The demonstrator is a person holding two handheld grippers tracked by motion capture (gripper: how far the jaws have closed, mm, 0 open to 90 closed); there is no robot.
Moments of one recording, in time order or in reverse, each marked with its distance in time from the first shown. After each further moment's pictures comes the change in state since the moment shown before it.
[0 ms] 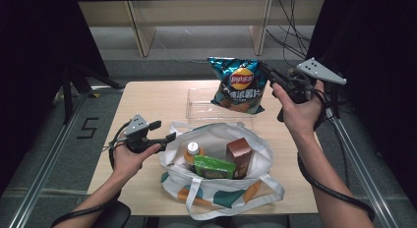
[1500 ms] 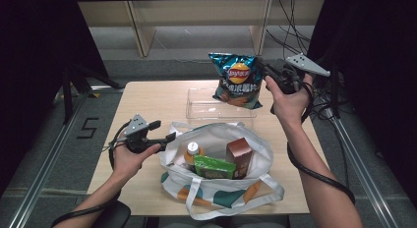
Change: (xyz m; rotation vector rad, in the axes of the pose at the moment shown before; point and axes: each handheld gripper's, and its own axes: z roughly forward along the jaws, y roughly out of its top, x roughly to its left) left arm 0.000 0.000 0.000 0.001 0.001 -0.003; right arm -0.021 -0.014 0.038 0.019 -0.070 0.029
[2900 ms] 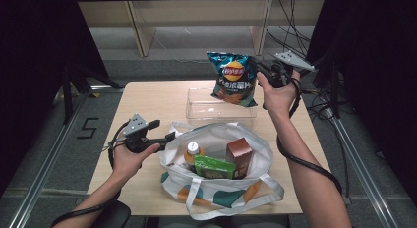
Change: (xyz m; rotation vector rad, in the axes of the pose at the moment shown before) left arm 0.001 0.000 -0.001 -0.011 0.012 -0.001; right arm -0.013 -0.016 0.039 0.043 -0.041 0.045
